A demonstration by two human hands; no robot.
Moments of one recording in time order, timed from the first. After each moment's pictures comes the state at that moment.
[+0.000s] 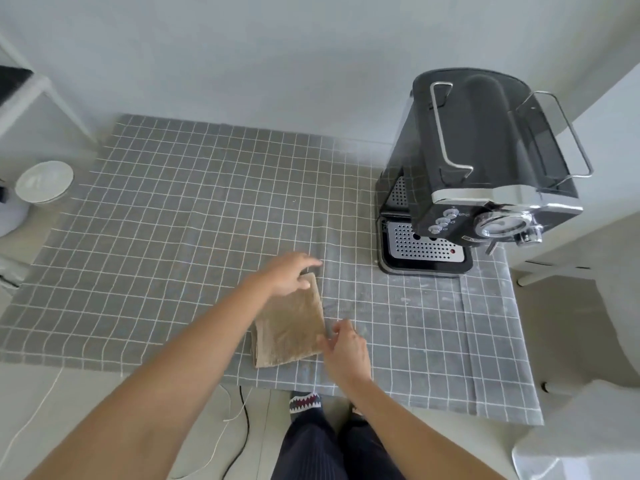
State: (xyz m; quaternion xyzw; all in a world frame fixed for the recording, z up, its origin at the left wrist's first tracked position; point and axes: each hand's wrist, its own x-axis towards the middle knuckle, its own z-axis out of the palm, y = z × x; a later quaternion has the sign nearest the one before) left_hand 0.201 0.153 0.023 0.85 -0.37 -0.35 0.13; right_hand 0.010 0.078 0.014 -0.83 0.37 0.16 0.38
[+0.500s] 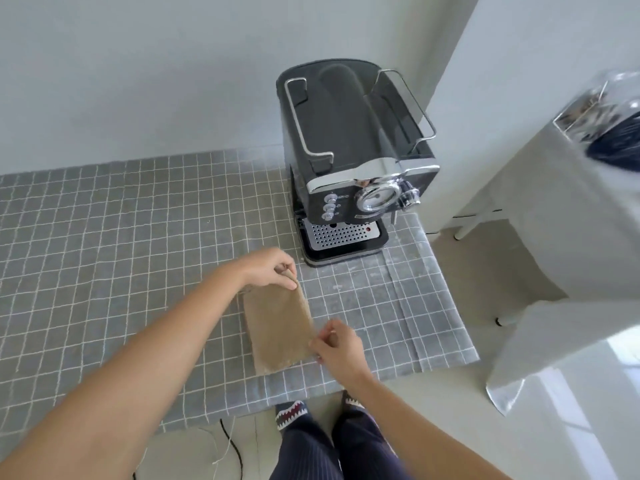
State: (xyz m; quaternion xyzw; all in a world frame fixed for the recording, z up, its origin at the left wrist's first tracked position) left_hand 0.191 0.044 0.053 0.76 -0.47 -0.43 0.12; right_hand -0.050 0.005 0.022 -0.68 0.45 0.05 0.58
